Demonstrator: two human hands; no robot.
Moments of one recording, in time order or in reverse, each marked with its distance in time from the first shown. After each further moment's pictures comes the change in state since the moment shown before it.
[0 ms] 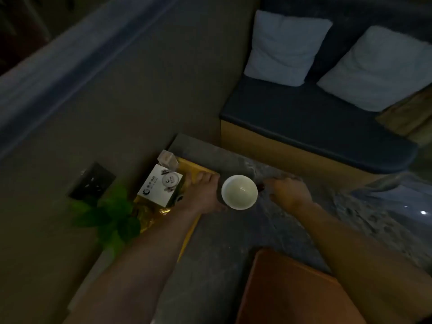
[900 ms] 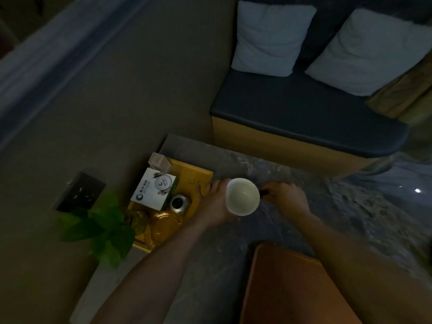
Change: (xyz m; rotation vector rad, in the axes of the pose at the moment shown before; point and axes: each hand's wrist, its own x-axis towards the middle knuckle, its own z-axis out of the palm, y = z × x) left_hand -0.017 0.041 0.031 -0.341 0.068 0.089; right_hand -0.031 0.007 0.037 0.329 0.113 0.130
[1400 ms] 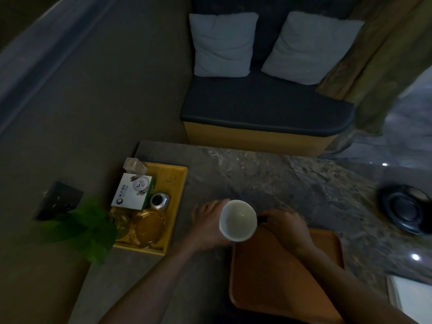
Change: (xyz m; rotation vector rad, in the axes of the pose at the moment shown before) left_hand -0.077 0.041 0.030 0.072 -0.205 0.142; right_hand -0.158 0.020 0.021 0.214 0.128 0.097
